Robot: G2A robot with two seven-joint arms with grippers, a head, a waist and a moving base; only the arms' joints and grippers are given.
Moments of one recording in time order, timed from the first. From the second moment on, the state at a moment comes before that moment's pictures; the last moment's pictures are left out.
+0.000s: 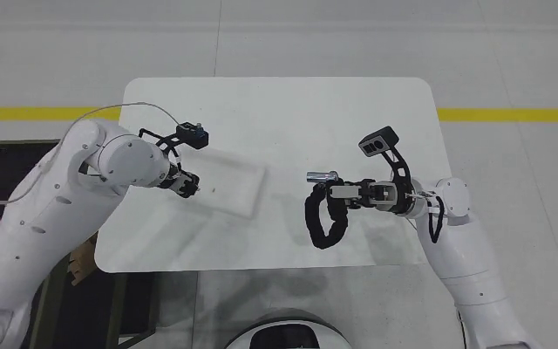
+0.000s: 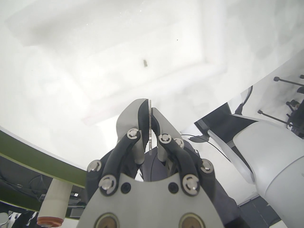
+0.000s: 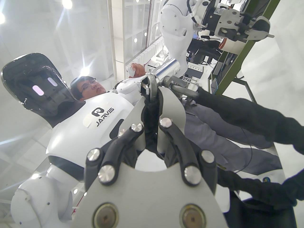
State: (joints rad) left arm 0.69 -0.70 -0.85 -1.79 0.39 0.07 -1.54; right arm -1.20 -1.15 1.29 -1.59 0.77 -0.23 1.39
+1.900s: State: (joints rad) left arm 0.43 -0.99 -0.48 -1.33 0.50 0.10 -1.54; right arm -1.20 -1.15 1.29 -1.59 0.77 -0.23 1.39
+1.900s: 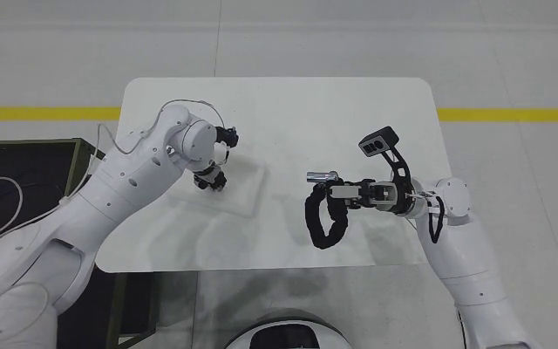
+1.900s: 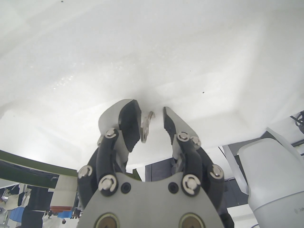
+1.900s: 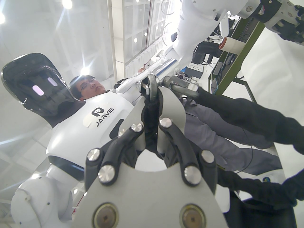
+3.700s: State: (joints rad) left arm 0.40 -0.97 -0.47 -1.34 0.45 0.13 -1.54; right arm -1.20 -1.15 1.29 -1.59 0.77 -0.23 1.39
